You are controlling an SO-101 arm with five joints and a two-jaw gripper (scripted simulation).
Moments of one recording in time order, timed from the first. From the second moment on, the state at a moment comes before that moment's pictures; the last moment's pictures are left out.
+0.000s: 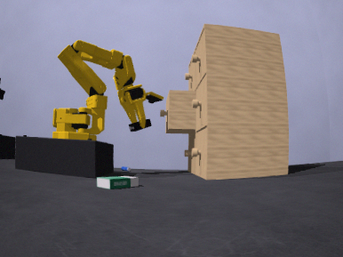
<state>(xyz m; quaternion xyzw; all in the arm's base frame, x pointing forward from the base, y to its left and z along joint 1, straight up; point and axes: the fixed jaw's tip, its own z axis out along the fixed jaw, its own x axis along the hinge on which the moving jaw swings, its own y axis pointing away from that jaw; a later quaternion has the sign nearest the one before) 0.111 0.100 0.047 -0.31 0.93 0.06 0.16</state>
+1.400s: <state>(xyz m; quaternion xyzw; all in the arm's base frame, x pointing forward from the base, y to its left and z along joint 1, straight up) 0.110 0.099 0.121 -0.29 0.87 0.14 0.38</state>
